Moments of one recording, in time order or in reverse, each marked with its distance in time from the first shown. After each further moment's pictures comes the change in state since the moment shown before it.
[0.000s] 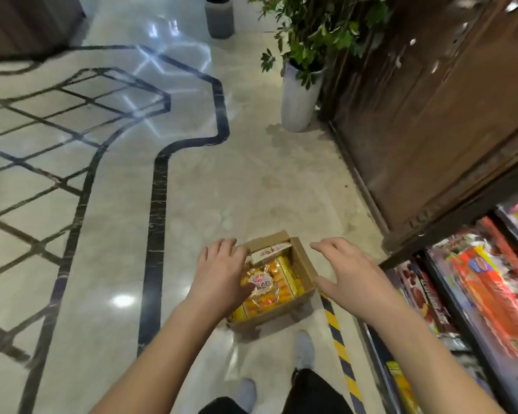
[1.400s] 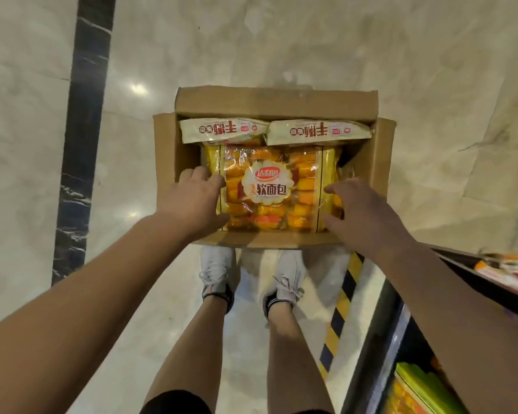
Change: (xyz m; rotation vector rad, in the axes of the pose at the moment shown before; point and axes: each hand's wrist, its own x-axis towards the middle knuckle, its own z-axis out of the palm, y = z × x) left_hand 0.287 -0.115 0.455 -0.165 -0.507 -0.433; right_hand 0.360 0.200 0.424 -0.042 -0.624 -0.021
